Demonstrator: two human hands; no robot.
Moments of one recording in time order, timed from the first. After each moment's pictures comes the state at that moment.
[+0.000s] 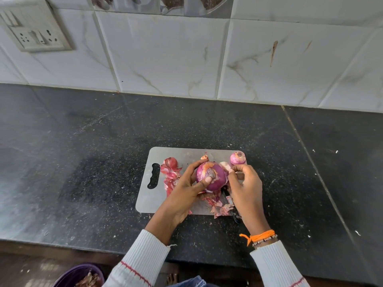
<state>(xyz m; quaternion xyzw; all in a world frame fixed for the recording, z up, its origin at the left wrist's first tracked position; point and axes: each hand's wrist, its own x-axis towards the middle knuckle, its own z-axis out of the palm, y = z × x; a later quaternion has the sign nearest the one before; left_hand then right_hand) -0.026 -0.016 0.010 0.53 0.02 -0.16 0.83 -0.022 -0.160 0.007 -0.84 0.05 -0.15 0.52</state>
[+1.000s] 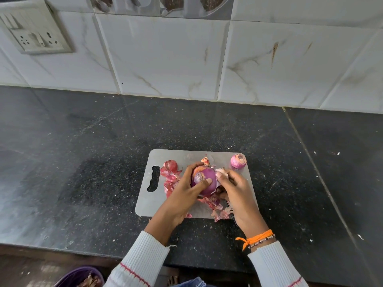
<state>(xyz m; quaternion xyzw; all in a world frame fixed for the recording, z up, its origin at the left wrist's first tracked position) -0.022 -0.015 0.012 0.60 0.03 -0.14 0.79 -0.018 -0.148 0.005 -0.71 0.08 0.04 0.70</state>
